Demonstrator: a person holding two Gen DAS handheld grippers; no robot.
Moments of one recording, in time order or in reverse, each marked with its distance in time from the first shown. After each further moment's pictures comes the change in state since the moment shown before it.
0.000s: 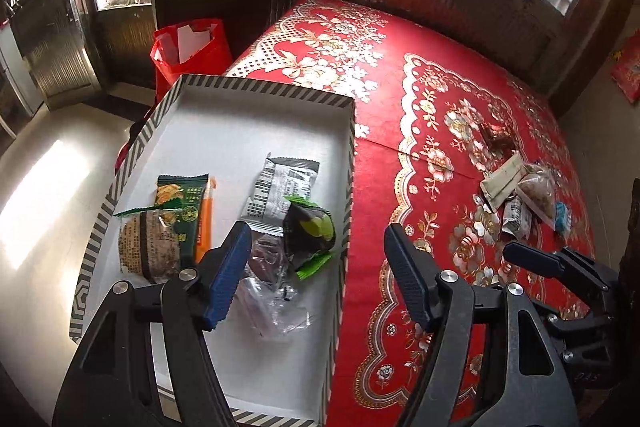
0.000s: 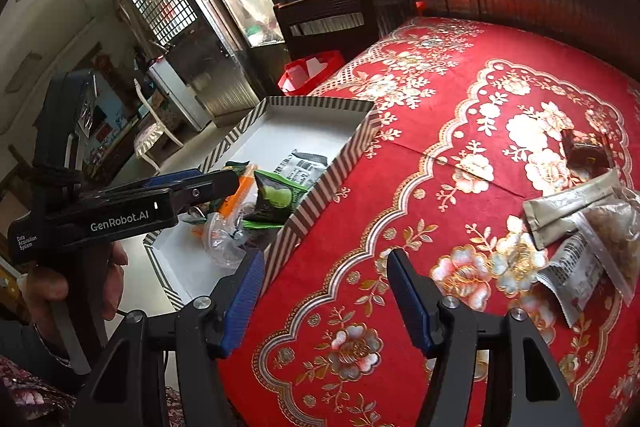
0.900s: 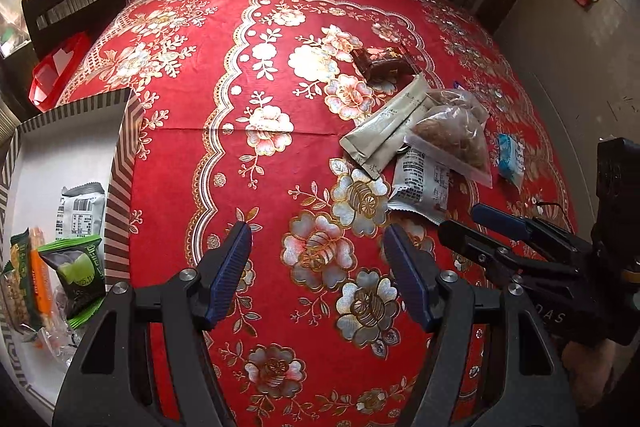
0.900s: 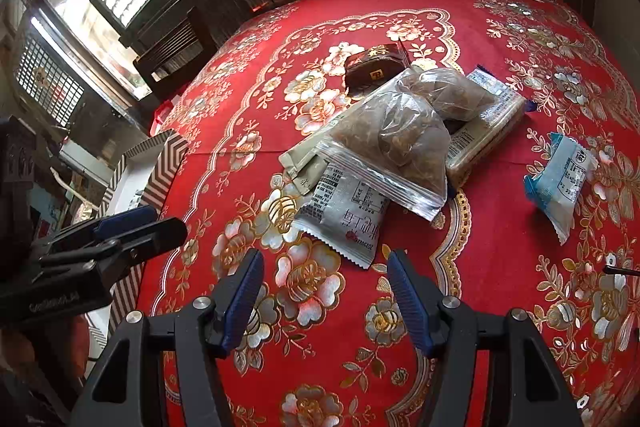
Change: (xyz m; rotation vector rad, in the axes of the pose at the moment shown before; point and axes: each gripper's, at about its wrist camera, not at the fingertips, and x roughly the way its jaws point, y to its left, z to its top) left arm 0.073 -0.153 0.006 0.242 0.176 -0.167; right arm -0.047 -0.156 -0.048 0.379 -0.021 -0.236
